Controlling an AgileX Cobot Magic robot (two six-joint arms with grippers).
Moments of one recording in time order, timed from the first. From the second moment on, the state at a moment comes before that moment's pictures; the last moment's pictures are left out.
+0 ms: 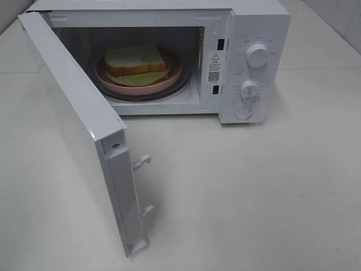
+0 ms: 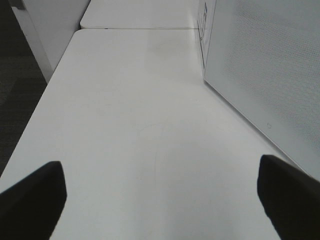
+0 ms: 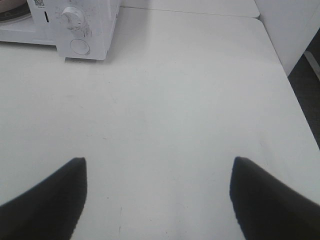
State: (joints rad) left arm 0.01 -0.01 -0.50 0.00 1.04 0.00; right arm 0.09 0.00 -0.50 -0.12 1.04 0.03
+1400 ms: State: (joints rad) left arm 0.01 0.00 -0.50 0.00 1.04 0.00; right arm 0.09 0.00 -0.50 -0.12 1.04 0.03
